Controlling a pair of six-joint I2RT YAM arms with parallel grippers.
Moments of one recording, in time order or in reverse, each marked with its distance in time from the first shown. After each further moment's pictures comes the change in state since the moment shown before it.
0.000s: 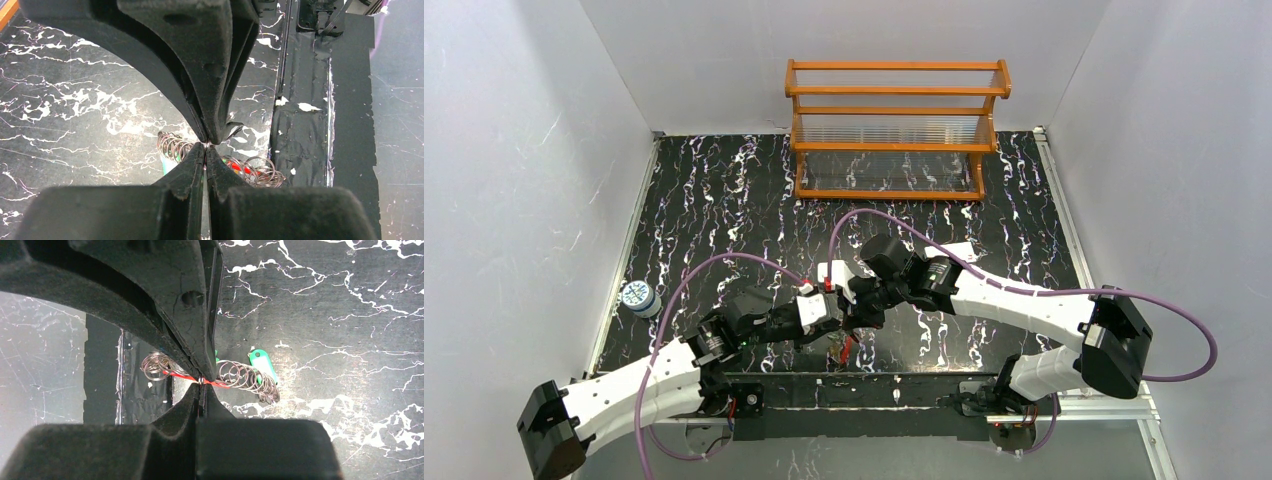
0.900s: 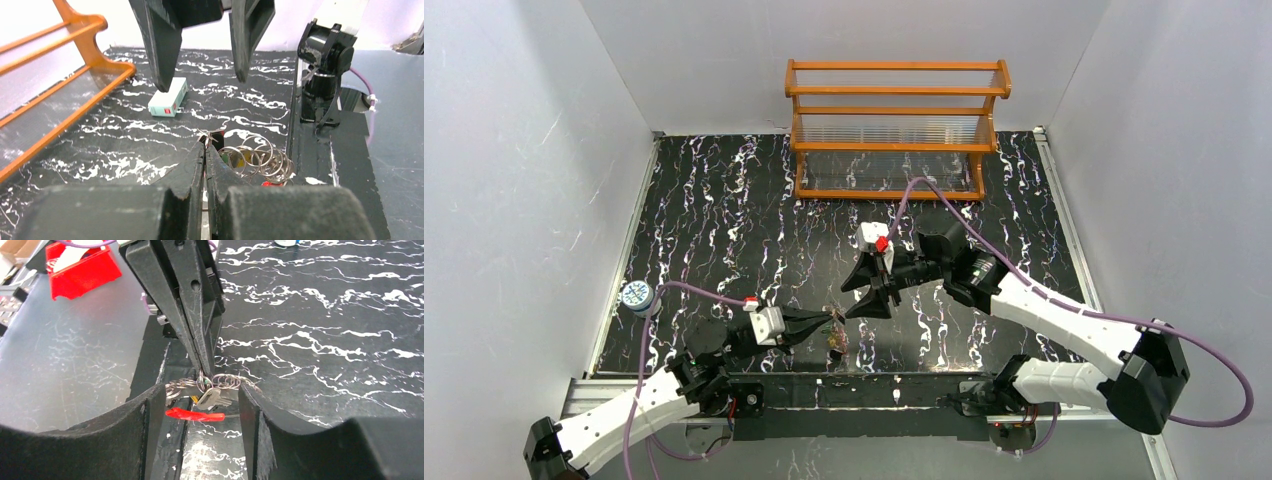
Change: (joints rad) left arm -0.001 -0.373 -0.263 0.368 -0.076 -0.119; right arm -0.200 -0.215 -0.107 0.348 -0.337 0.182
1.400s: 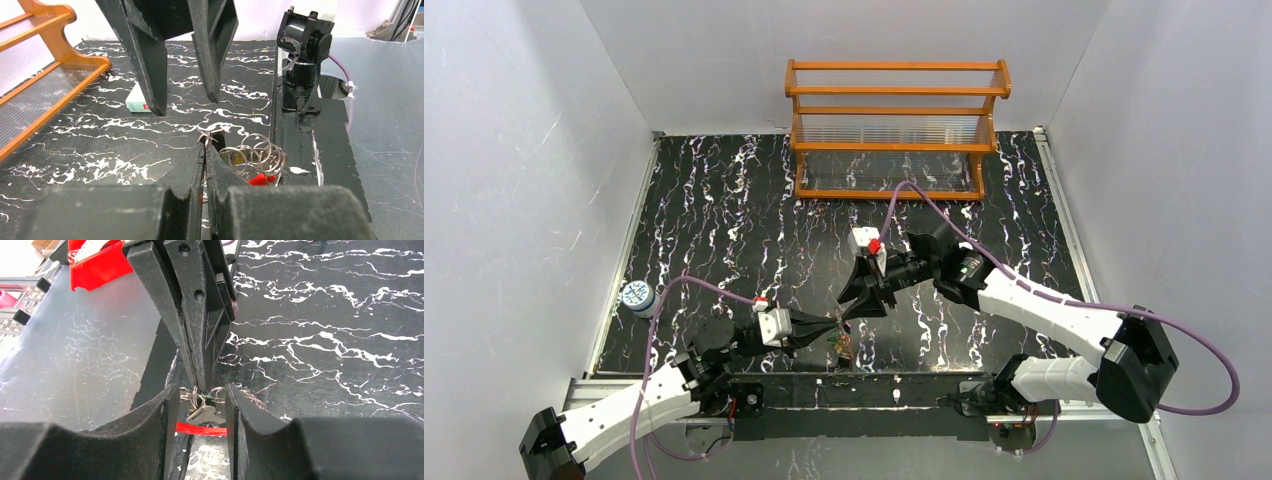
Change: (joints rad) left arm 0.000 0.093 0.000 0.079 0.092 -0.011; right arm 0.000 0.072 -0.012 0.052 -0.112 -0.003
